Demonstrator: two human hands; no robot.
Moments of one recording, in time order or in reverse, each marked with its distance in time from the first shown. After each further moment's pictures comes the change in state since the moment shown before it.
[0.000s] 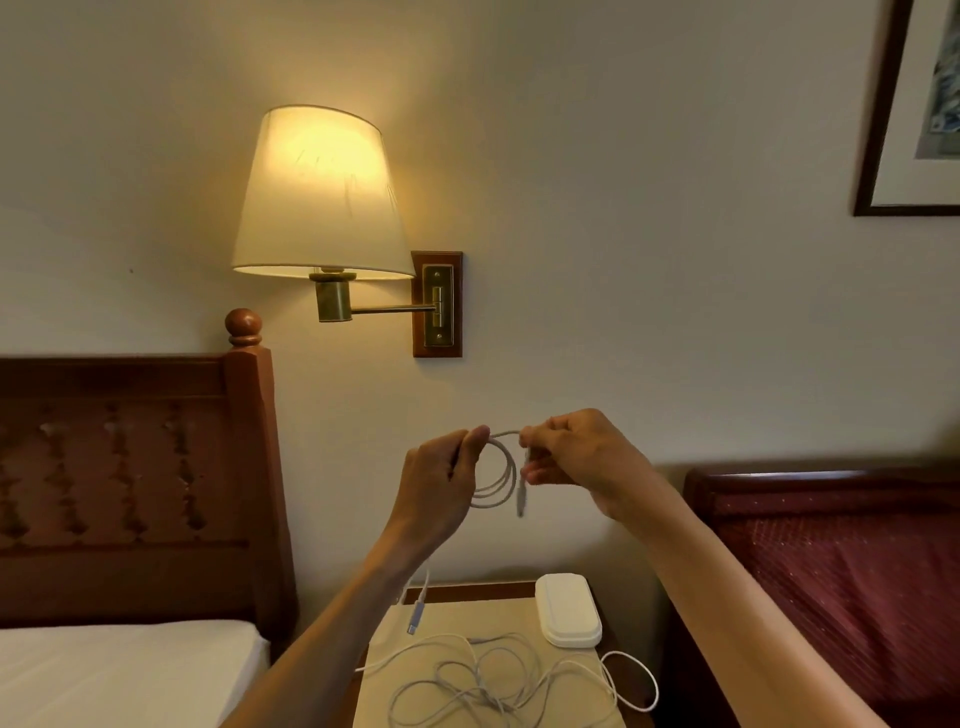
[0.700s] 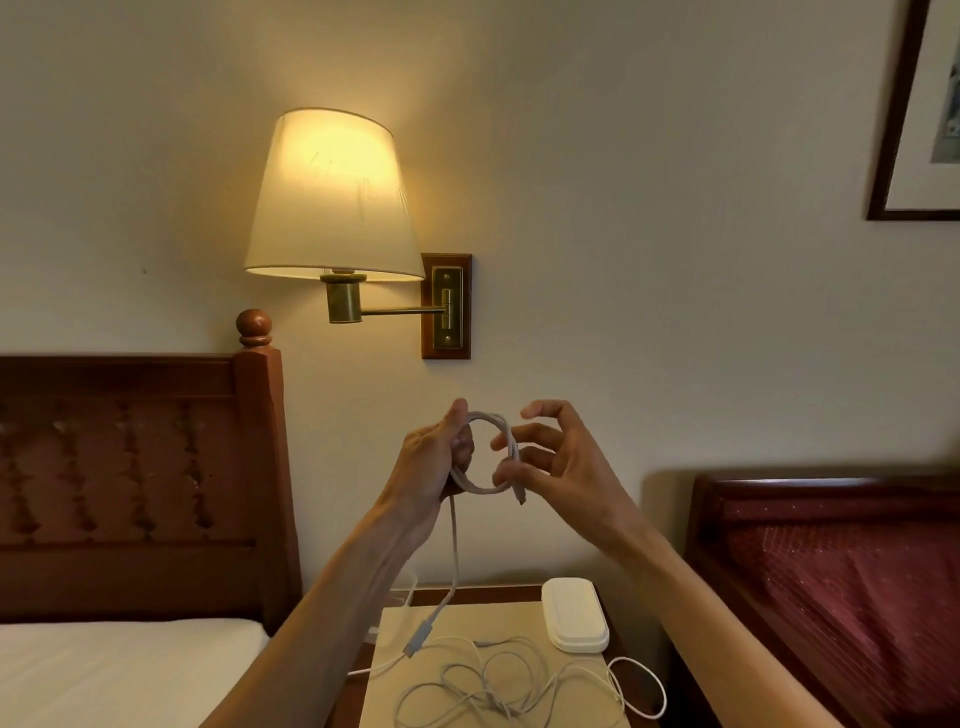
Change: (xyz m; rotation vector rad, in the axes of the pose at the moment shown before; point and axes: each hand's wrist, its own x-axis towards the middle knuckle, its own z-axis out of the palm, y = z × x) left_hand 0.012 0.017 -0.023 -0.515 -0.040 -0.542; right_hand -0.003 0.028 0.019 0.116 -0.156 -0.396
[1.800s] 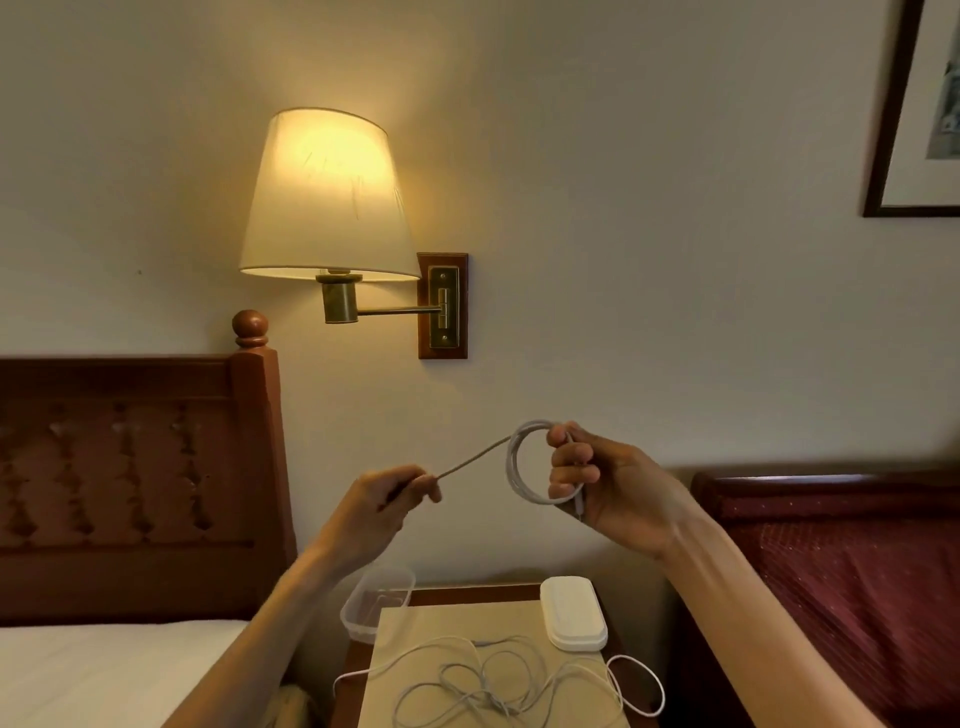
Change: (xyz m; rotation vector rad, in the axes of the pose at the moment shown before) left_hand 0.012 -0.060 -0.076 0.569 -0.246 0.434; right_hand -0.011 -0.013 -0.035 1.030 -0.087 0.493
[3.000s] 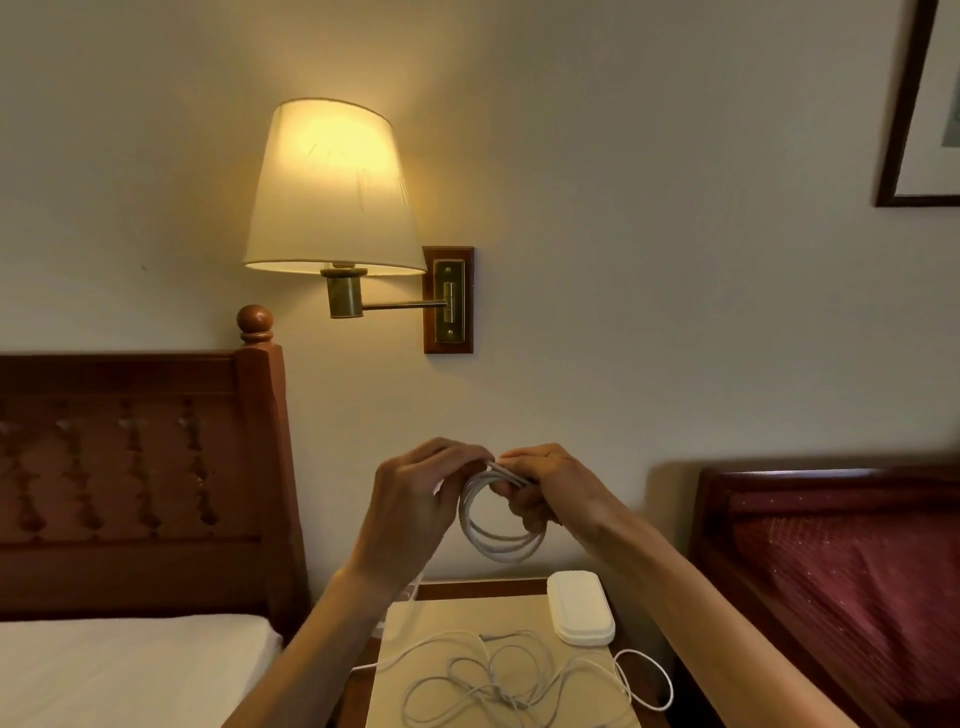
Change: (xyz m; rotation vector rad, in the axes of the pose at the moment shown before) left_hand 0.002 0.057 0.023 0.396 0.284 0.411; right_hand 0.026 0.036 0.030 -1.095 0.127 -0.129
